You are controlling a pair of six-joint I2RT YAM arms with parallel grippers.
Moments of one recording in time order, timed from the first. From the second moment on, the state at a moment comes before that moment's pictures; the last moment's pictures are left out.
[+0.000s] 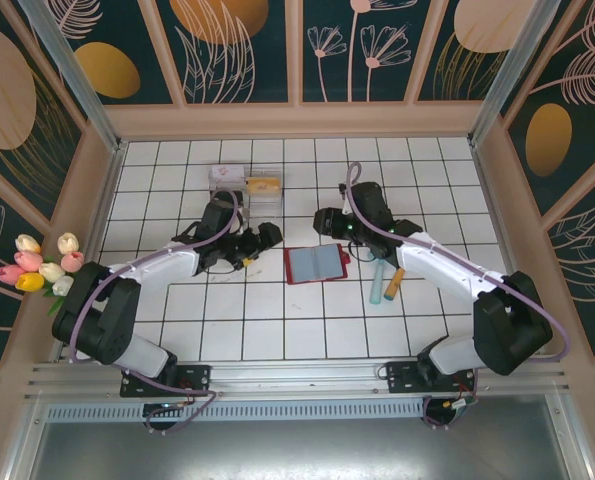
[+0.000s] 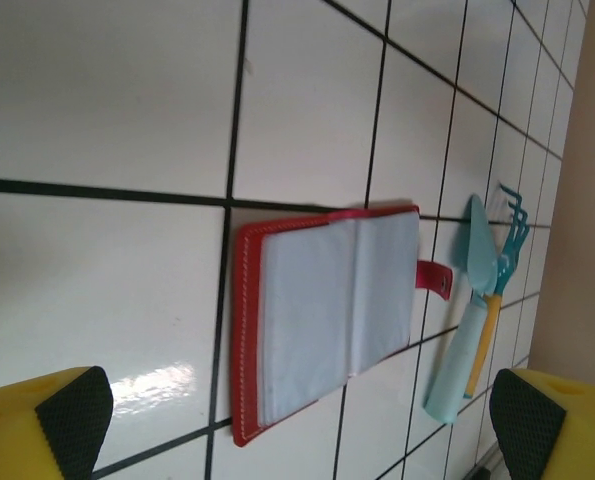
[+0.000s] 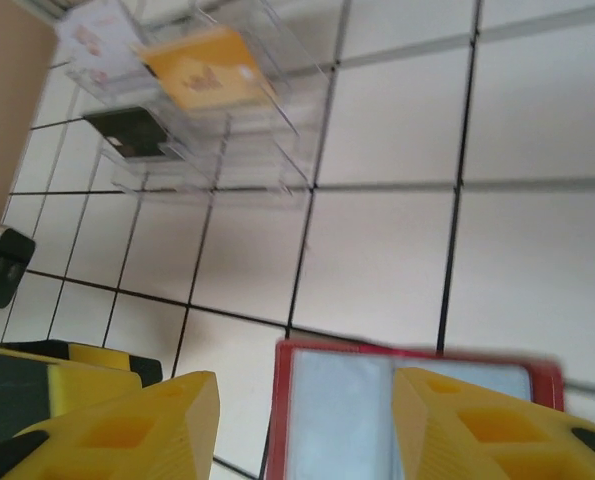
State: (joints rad) left arm -0.46 1.52 0.76 -0.06 0.47 -0.92; right arm 0.60 1.40 0.92 -0.20 -0.13 0.62
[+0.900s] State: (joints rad) left arm -0.62 1.73 0.88 0.00 0.52 -1.03; right arm 0.61 1.71 0.93 -0.35 -0.11 0.83
